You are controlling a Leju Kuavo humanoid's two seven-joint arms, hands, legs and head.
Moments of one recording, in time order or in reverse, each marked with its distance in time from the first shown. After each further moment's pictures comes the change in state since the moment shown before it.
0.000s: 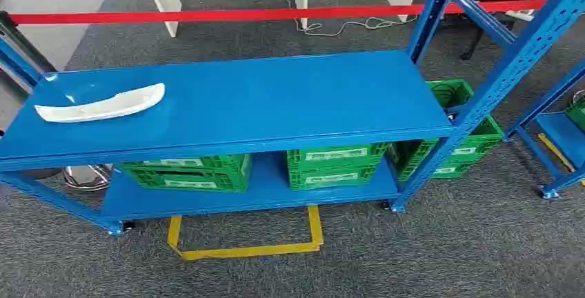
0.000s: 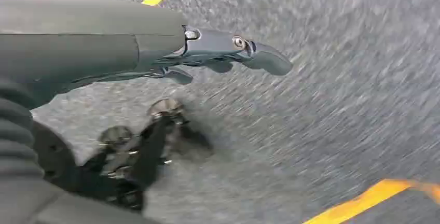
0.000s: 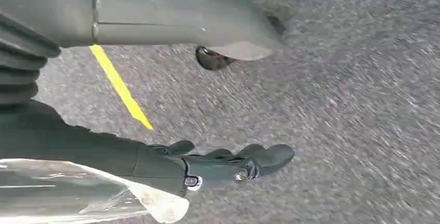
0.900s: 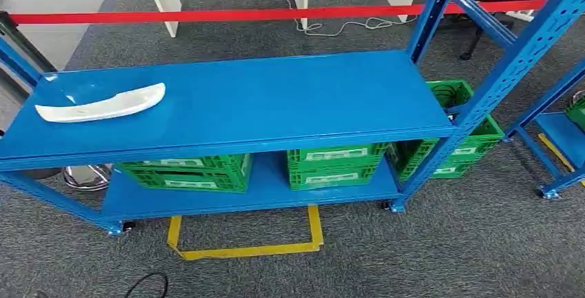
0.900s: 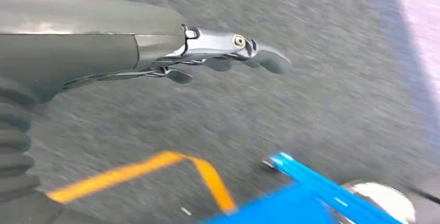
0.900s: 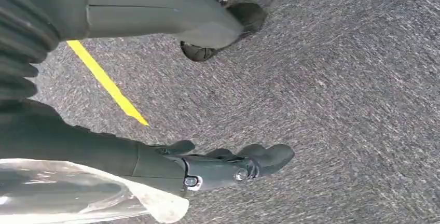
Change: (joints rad) left arm 0.005 -0.053 0.467 -0.430 -0.181 -0.161 -0.173; right arm -0.016 0.022 -0.102 0.021 0.012 -0.078 -0.069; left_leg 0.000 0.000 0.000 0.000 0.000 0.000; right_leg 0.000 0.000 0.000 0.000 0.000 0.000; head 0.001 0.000
